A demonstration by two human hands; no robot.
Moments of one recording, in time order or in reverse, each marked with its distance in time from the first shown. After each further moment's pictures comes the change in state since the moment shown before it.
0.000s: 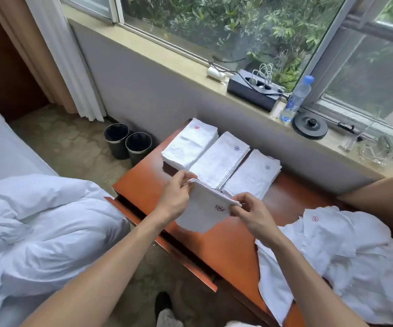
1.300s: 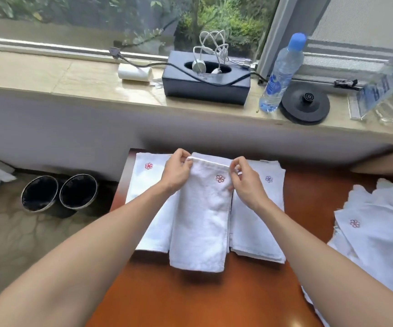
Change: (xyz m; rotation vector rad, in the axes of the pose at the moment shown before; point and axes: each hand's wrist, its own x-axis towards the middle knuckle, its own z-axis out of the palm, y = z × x) left_hand 0.439 -0.064 0.119 0.225 -0.431 0.004; right_hand 0.336 0.043 -0.041 -0.137 0.513 0.157
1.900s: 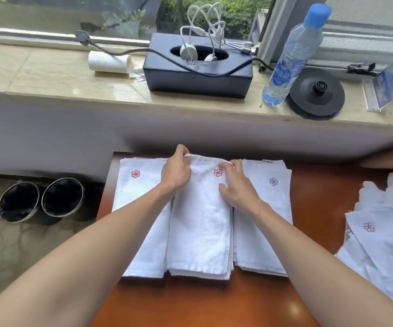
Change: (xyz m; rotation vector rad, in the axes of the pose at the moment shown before) left_hand 0.076 -0.031 0.036 0.324 -0.064 0.006; right_hand 0.057 0.040 0.039 -0.401 -0.178 0.031
